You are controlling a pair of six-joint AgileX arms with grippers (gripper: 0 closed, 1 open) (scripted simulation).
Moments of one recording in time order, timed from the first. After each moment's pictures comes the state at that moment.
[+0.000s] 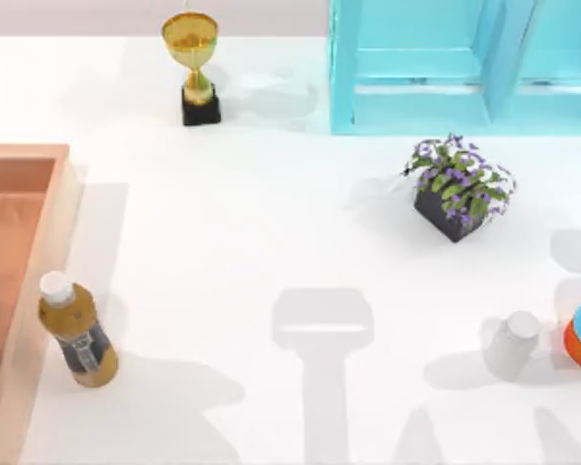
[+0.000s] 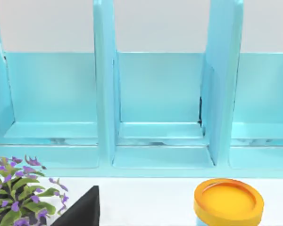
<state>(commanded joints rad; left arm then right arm) 0.32 1.68 0.93 -0.83 0.01 0.35 0.00 0.00 0.00 0.00 0.00 0.00</state>
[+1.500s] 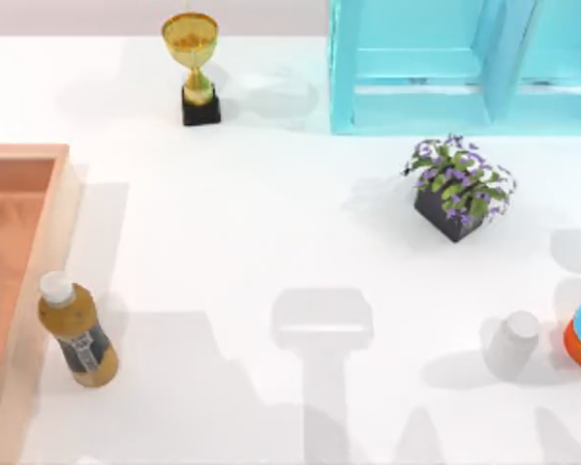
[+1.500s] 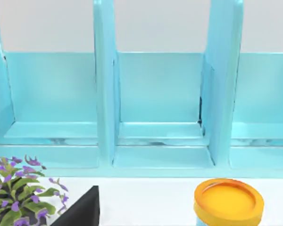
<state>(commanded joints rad) 0.31 1.58 1.28 -1.29 0.01 0.34 0.00 0.00 0.00 0.00 0.00 0.00</state>
